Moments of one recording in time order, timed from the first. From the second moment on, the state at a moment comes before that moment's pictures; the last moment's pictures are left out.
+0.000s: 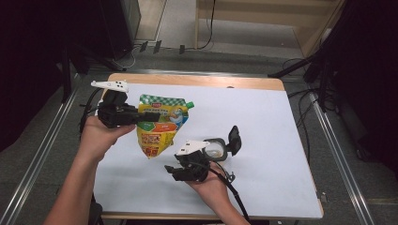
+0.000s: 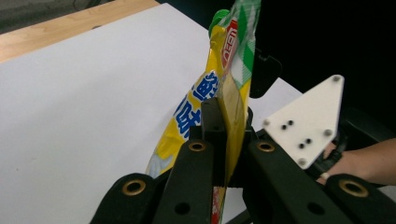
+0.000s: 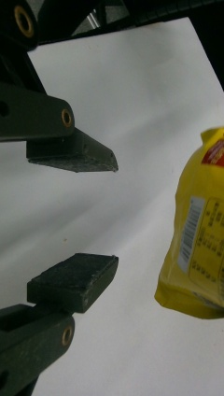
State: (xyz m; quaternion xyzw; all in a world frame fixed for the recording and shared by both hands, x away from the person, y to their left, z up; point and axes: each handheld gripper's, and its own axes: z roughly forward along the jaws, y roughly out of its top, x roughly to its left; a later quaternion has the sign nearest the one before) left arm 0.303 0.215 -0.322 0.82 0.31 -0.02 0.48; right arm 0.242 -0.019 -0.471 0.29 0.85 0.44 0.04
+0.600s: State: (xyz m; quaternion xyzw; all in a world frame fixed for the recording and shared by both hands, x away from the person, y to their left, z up) left arm 0.287 0.218 -0.314 0.82 0.30 -0.05 0.48; right arm 0.254 0.000 -0.493 0.32 0.83 0.45 0.06
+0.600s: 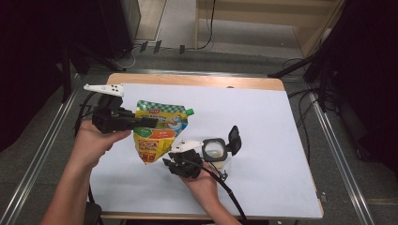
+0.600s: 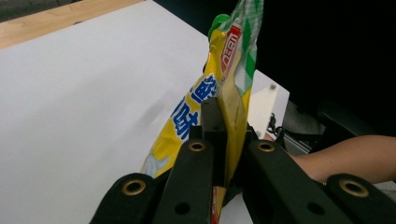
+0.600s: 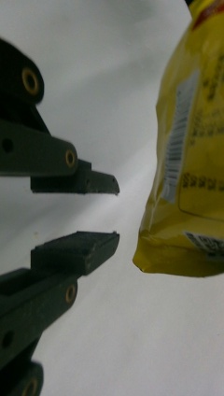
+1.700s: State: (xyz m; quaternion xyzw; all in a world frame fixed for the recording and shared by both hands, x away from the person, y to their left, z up) left arm 0.288 0.216 -0.318 0.80 0.31 -0.10 0.50; right arm 0.244 0.004 -0.498 0.33 0.79 0.51 0.10
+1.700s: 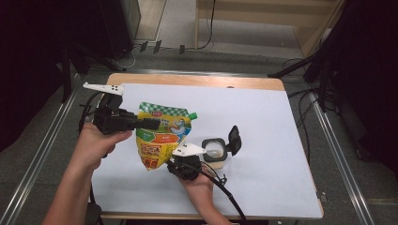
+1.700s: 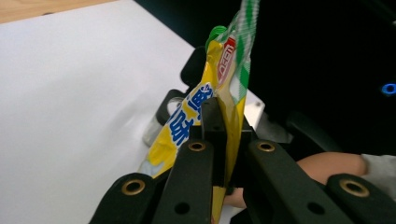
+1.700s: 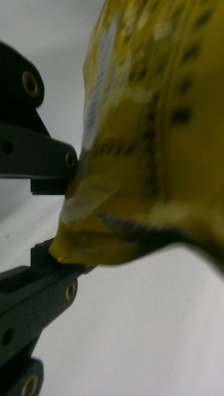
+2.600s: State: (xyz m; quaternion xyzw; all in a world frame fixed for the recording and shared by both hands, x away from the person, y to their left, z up) left arm 0.284 0.174 -0.332 0.84 0.31 -0.03 0.44; right arm 0.216 -0.001 -0.477 0.24 0.83 0.48 0.13
